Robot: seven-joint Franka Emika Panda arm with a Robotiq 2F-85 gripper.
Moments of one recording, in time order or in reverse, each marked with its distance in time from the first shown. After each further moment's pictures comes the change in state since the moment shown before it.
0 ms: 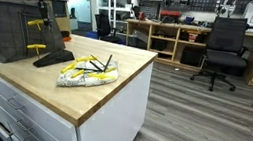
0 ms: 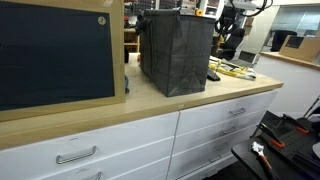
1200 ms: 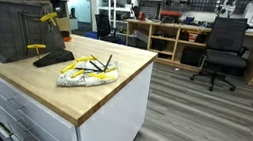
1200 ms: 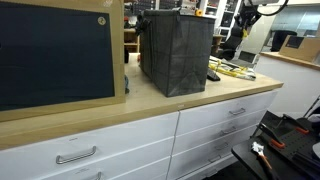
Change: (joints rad) arm -0.116 -0.122 -0.017 -0.063 -0.361 -0.017 0.048
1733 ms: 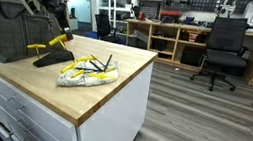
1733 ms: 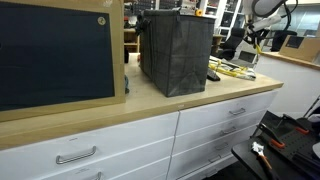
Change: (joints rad) arm -0.033 0.084 -0.034 -0.120 -0.375 -0.010 0.164
